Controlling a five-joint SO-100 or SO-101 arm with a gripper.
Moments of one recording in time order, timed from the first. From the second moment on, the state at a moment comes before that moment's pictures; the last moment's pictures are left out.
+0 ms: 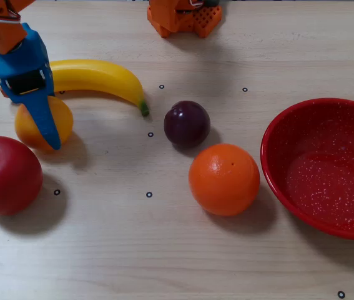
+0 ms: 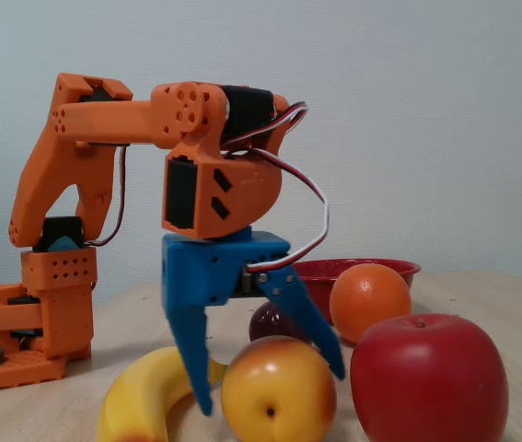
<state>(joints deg) 43.2 54.0 52.1 94.3 -54.2</state>
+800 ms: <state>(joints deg) 43.8 53.9 54.1 90.5 -65.1</state>
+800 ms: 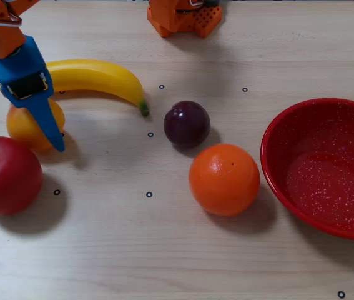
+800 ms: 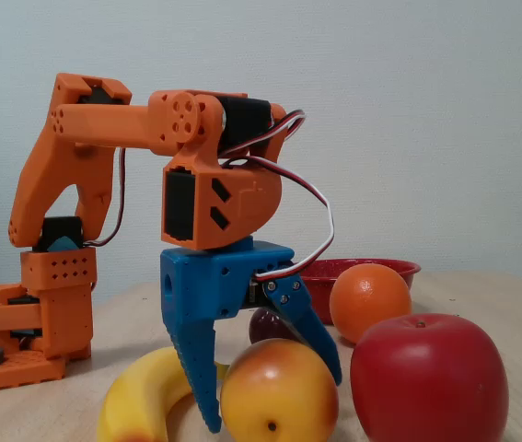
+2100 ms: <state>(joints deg) 48.7 54.0 58.6 67.8 -91.3</state>
